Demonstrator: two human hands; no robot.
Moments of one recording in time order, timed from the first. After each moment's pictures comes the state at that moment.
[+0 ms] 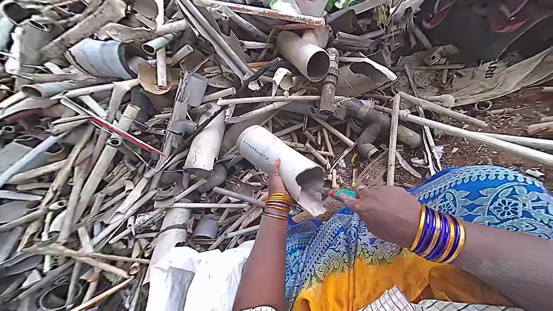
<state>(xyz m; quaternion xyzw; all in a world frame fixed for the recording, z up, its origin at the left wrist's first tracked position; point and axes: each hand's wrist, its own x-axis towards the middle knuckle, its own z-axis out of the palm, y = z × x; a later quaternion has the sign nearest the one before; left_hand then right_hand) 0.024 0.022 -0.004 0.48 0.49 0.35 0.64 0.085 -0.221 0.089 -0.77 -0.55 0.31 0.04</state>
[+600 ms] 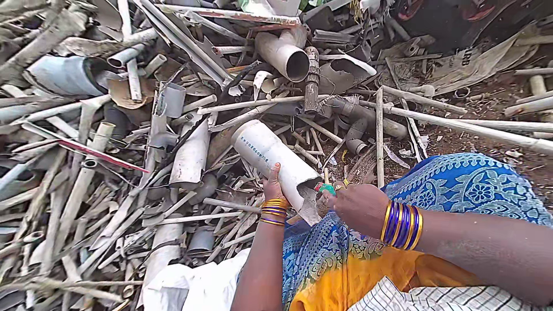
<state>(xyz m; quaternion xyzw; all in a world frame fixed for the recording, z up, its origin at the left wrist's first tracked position) 0.032 0.018 -0.027 0.52 0.48 0.31 0.63 0.087 -0.210 0.077 -0.77 -0.55 0.31 0.05</state>
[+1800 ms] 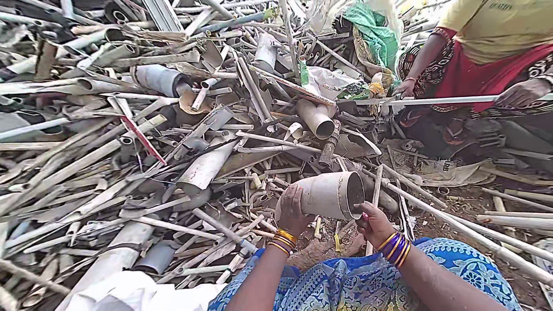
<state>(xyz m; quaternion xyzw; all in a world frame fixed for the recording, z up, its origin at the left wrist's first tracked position) 0.031 0.013 -0.043 0.90 0.09 0.42 0.08 0.135 -0.198 0.010 -0.51 0.08 0.36 0.78</state>
